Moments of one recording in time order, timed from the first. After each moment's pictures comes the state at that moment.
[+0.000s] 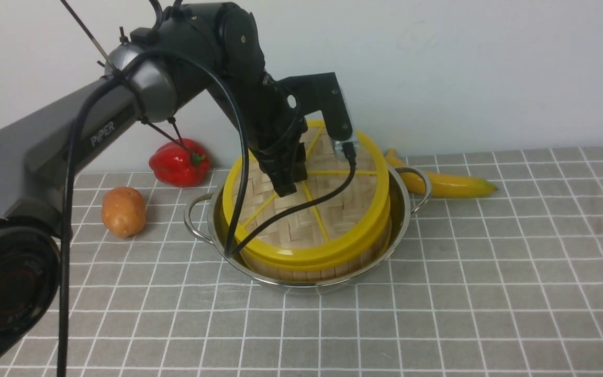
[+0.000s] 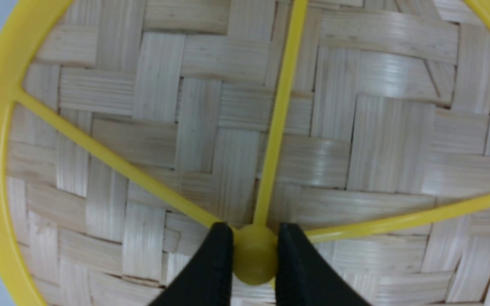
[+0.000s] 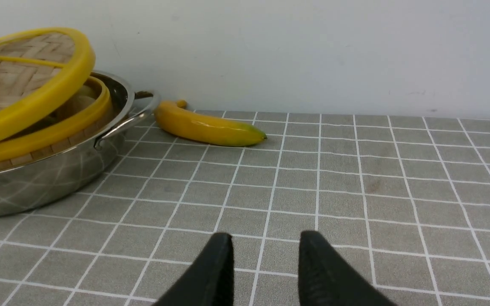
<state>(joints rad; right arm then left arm) 0.07 0.03 0.01 0.15 0.32 -0.03 -0.40 2.13 -1.95 -0.14 1.09 1.05</state>
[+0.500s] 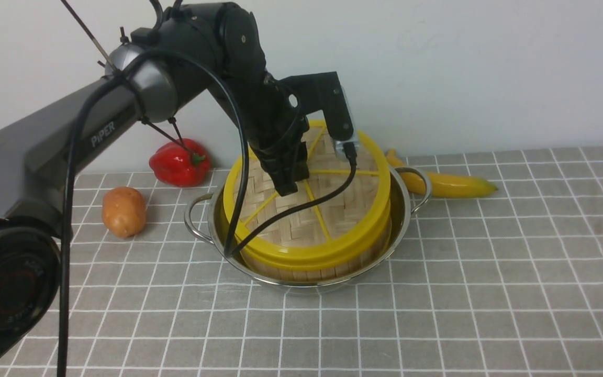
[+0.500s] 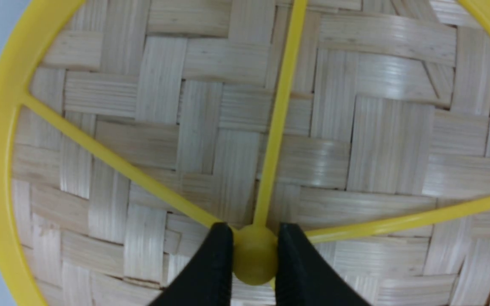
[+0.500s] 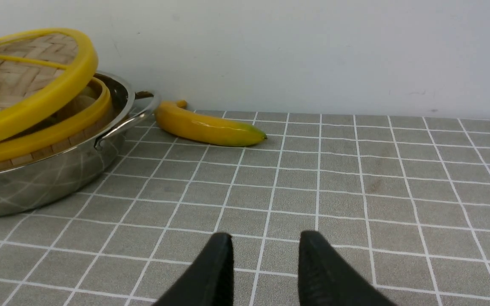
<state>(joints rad) 0.07 0.03 0.01 0.15 0.32 -0.03 -0.40 2.13 -1.95 -0.14 1.08 1.06</state>
